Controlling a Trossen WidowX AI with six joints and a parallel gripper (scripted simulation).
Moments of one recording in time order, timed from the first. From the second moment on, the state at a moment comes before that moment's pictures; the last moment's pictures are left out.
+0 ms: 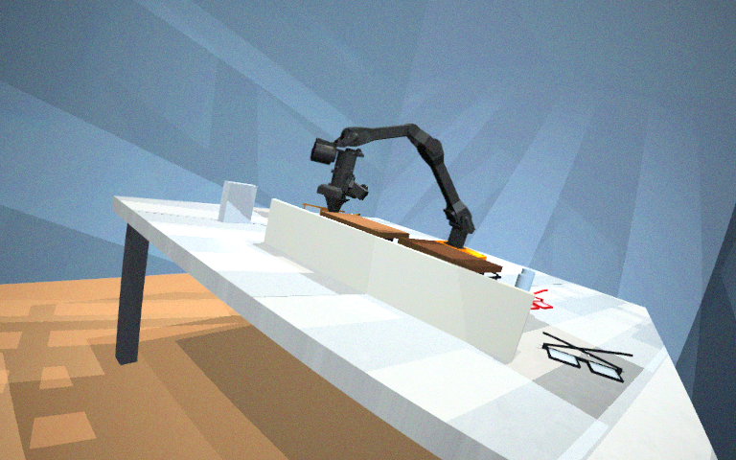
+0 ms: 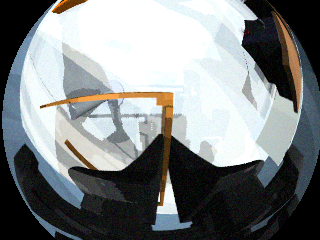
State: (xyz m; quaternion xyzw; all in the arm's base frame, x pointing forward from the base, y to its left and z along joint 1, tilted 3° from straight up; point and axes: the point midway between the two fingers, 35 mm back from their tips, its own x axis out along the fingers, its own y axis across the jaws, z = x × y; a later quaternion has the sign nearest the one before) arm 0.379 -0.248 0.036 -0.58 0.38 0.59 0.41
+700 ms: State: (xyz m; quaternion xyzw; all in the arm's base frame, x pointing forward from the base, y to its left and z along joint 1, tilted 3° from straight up) arm 0.376 -0.242 0.055 -0.58 0.38 0.60 0.40
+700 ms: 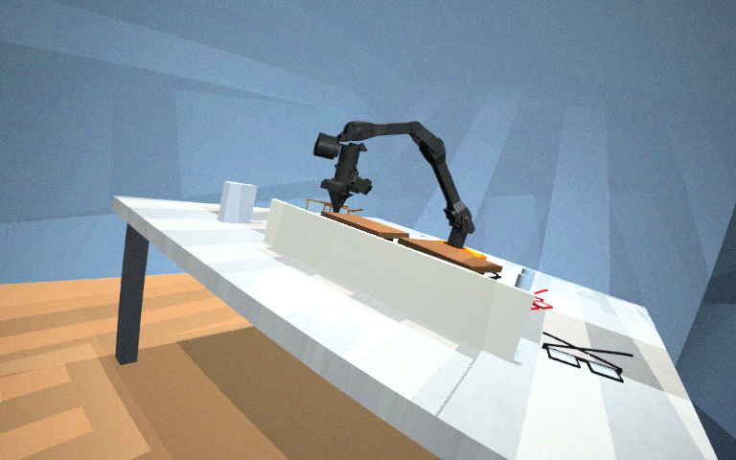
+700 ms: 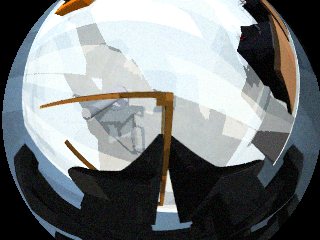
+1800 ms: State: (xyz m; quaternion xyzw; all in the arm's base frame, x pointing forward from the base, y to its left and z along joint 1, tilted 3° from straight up) arm 0.345 -0.209 0.097 -0.46 0.51 0.48 0.54
